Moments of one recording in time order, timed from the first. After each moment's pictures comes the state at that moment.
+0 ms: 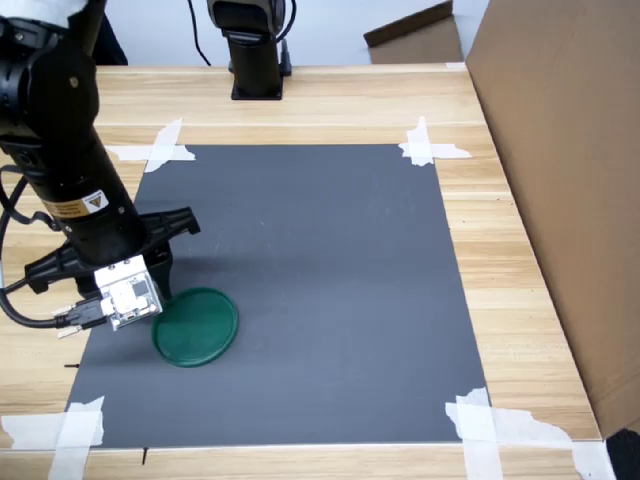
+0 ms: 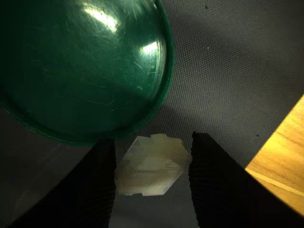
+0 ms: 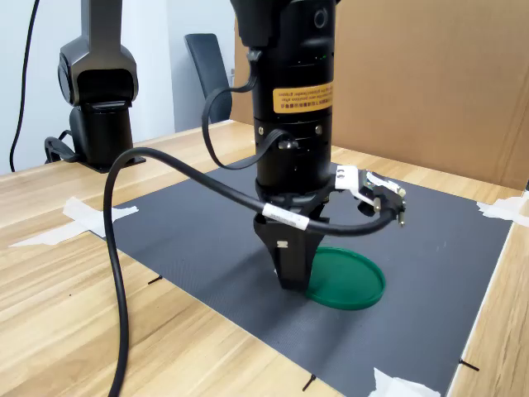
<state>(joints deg) -10.6 115.4 -87.7 3.1 52.8 -42.4</state>
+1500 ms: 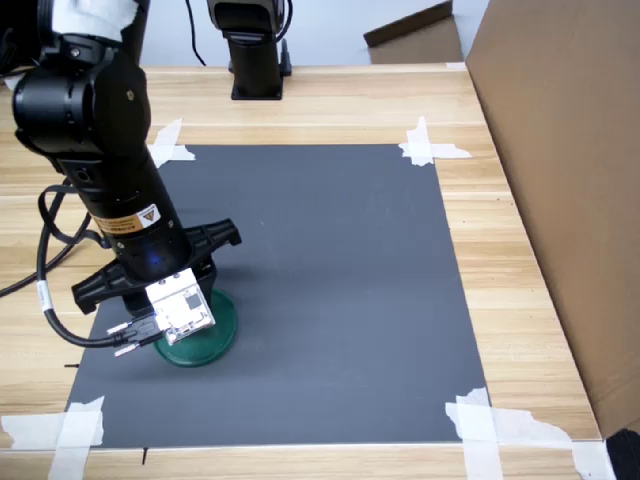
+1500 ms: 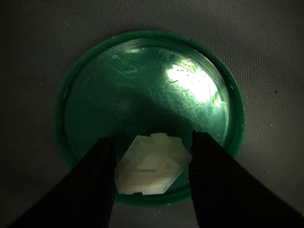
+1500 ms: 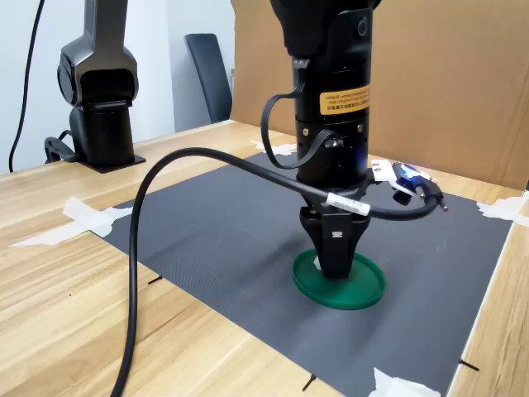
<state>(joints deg) -5.4 116.0 -87.7 5.0 50.2 -41.6</state>
